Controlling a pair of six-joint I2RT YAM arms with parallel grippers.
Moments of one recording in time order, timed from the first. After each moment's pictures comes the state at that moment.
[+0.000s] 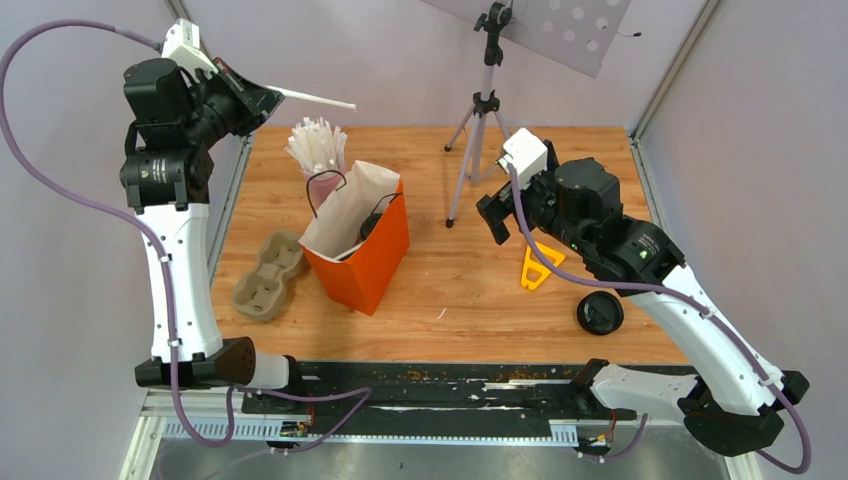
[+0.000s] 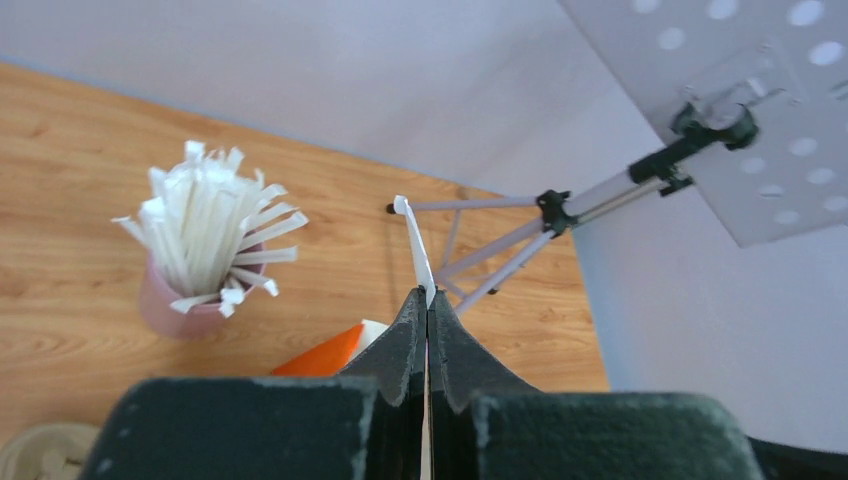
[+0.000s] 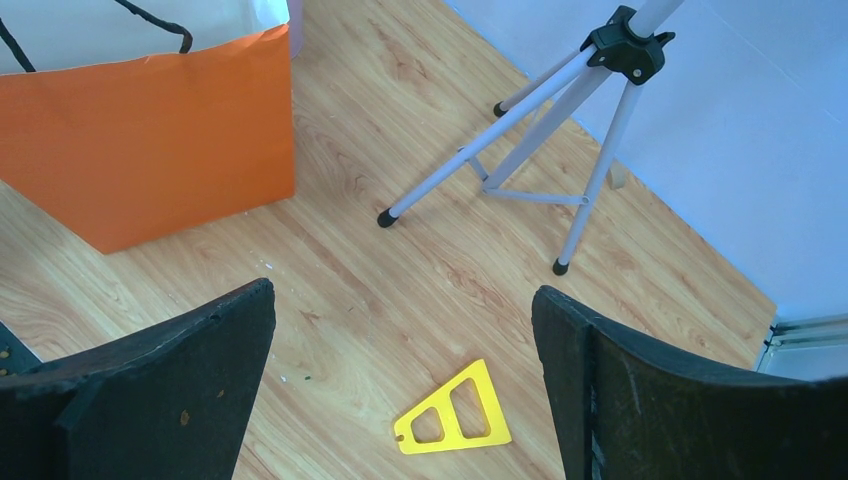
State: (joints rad) left arm 0.10 1.38 1.99 -0.80 0.36 -0.56; right arm 0.76 1.10 1.47 -0.69 0.14 -0.23
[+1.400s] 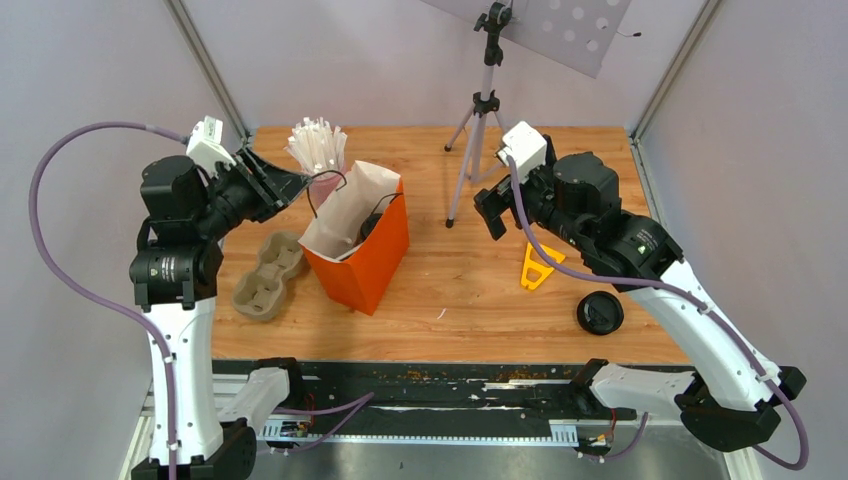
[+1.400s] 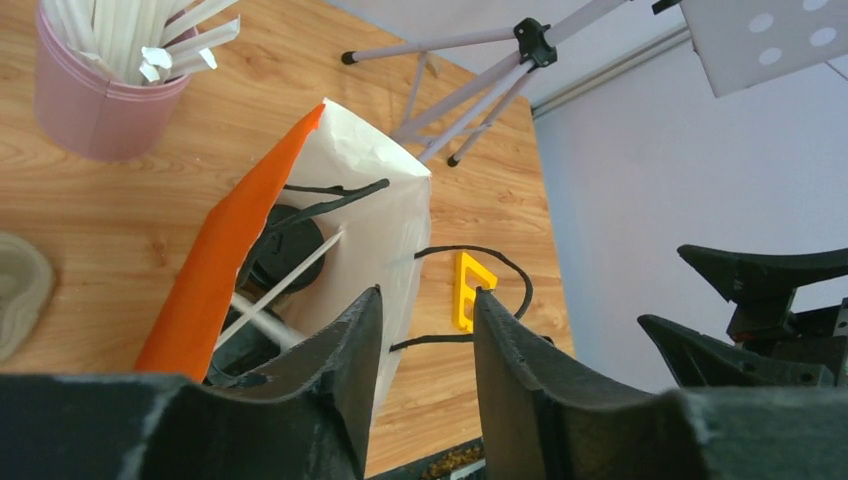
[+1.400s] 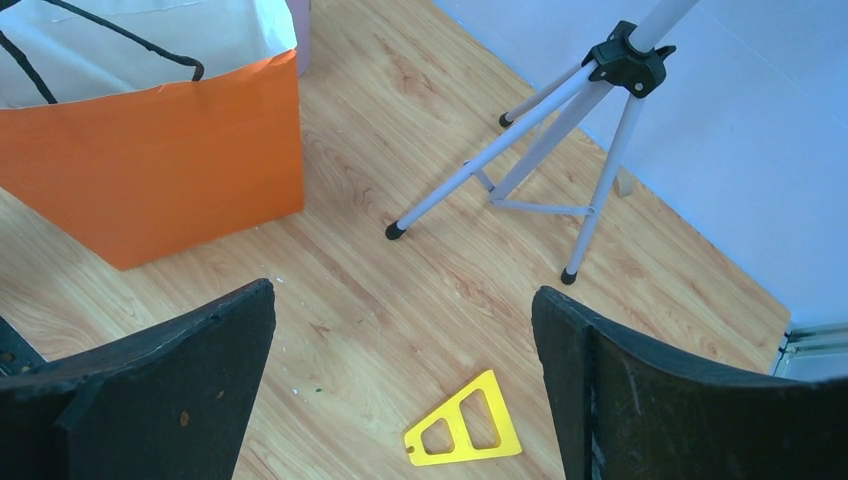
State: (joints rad) left arm 0.06 0.94 1.48 -0.82 0.49 -0.64; right arm 0.76 1.12 1.51 -0.69 0.12 -0.22
